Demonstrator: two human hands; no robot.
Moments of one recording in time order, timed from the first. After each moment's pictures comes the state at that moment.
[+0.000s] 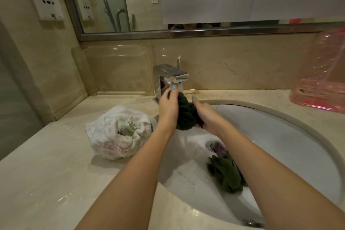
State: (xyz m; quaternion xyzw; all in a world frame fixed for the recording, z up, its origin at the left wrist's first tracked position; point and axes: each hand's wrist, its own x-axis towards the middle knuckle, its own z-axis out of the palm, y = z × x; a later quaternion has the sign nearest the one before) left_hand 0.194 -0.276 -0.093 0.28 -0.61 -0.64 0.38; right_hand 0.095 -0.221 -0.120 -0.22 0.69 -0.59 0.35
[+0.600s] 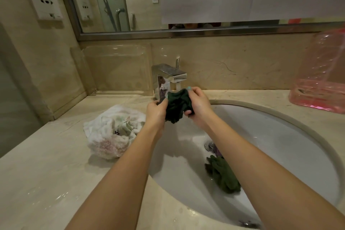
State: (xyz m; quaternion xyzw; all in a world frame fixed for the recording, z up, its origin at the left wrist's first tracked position) left_hand 0.201 -0.312 -0.120 0.30 -0.58 -0.66 0.37; right_hand 0.113 -0.237 -0.098 -0.19 0.59 -0.73 0.28
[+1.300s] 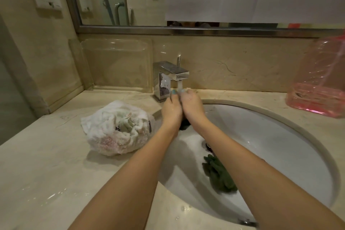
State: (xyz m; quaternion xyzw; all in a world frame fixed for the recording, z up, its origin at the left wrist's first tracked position) left_hand 0.178 -0.277 -0.111 0.34 -0.61 -0.63 0.35; right_hand 0.125 -0.251 -0.107 -0.29 0.72 -0.62 0.14
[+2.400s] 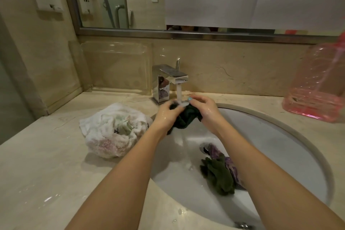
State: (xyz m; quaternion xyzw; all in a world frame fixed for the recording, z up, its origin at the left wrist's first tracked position) left_hand 0.199 -0.295 -0.115 0.24 -0.70 -0.62 0.27; right_hand 0.084 -0.216 -0.111 -0.28 0.66 -0.65 0.25
